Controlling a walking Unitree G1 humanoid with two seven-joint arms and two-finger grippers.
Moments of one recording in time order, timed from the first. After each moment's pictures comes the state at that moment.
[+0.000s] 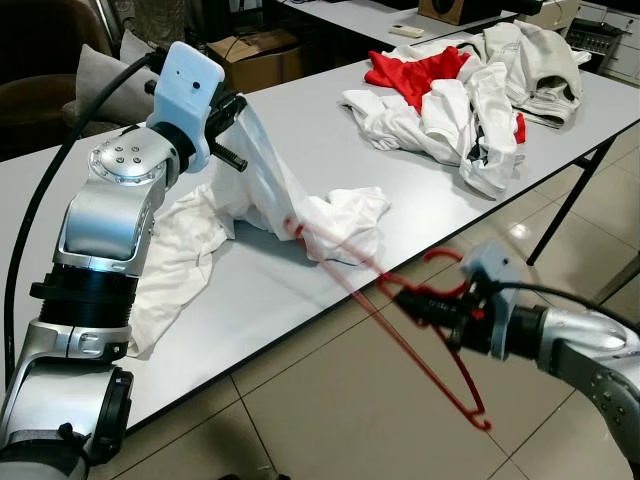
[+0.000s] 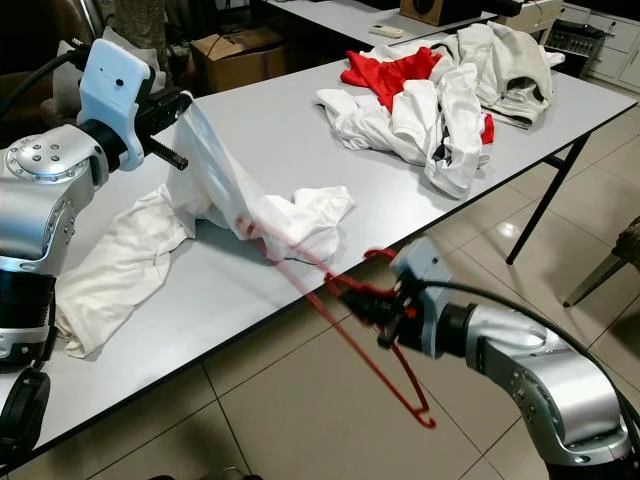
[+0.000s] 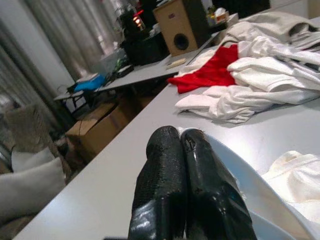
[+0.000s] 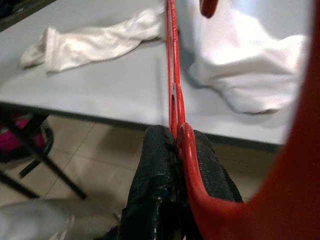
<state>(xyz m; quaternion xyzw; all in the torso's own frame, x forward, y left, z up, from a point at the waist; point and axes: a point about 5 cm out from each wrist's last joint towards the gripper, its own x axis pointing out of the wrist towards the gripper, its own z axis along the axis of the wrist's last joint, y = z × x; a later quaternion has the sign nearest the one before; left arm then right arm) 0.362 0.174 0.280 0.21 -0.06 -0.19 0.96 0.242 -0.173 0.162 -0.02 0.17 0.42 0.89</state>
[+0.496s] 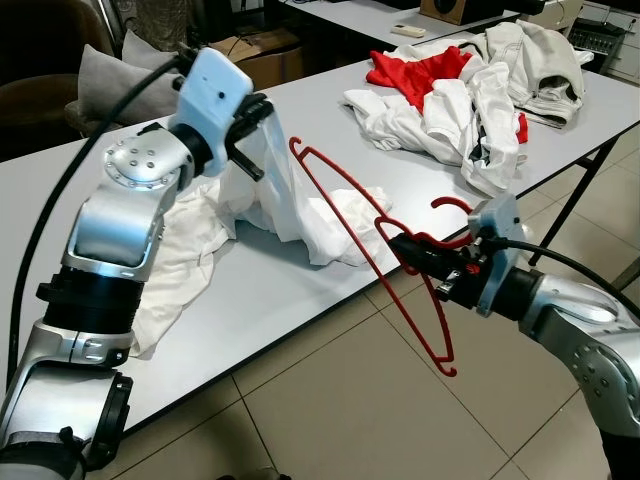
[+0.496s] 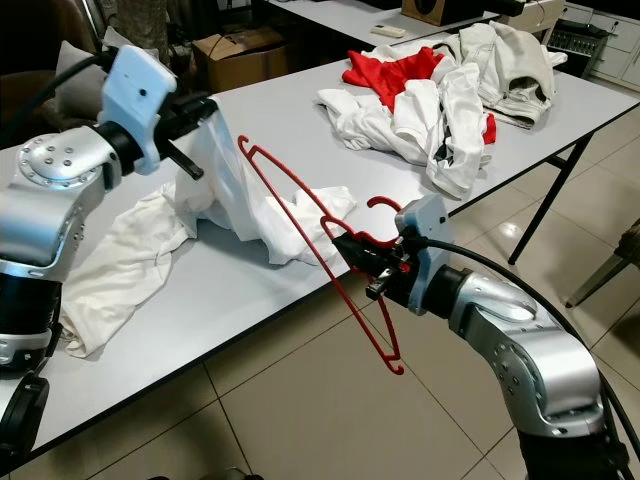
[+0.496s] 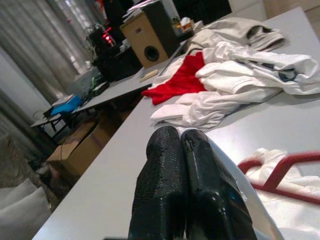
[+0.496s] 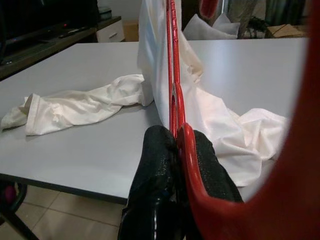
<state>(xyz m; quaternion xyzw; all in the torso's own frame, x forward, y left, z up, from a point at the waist) 0.354 0.151 0.280 0.24 -0.08 -0.25 0.93 0.265 -0.159 0.185 0.00 0.08 0.41 0.91</state>
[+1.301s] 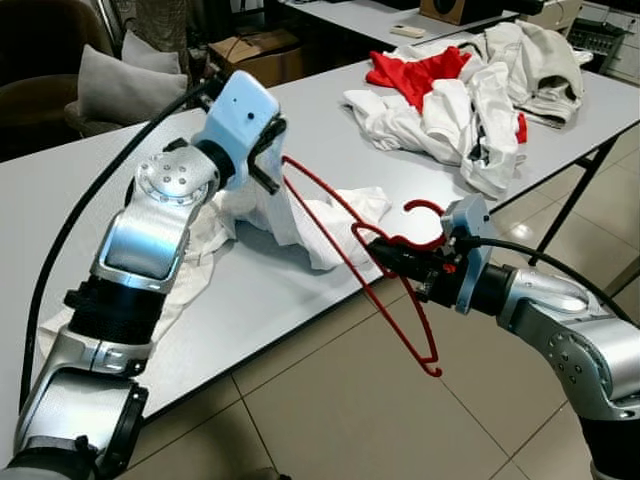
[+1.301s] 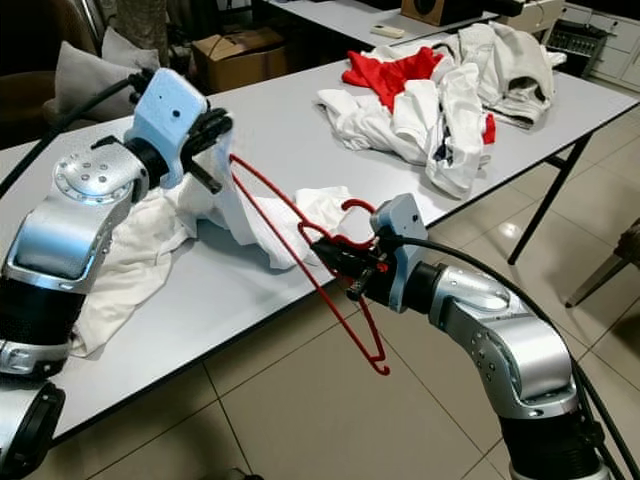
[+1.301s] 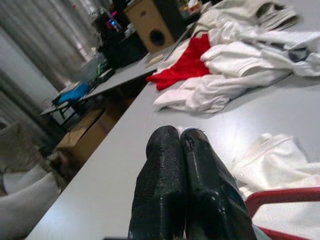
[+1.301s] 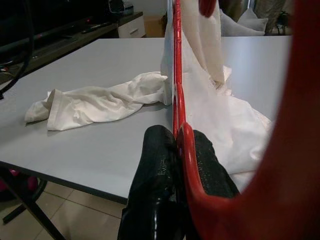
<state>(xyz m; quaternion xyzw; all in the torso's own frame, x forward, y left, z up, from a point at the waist) 0.358 0.139 0.262 0.26 -0.05 -0.22 0.94 0.270 -0.141 0.182 0.00 0.09 0.45 0.89</state>
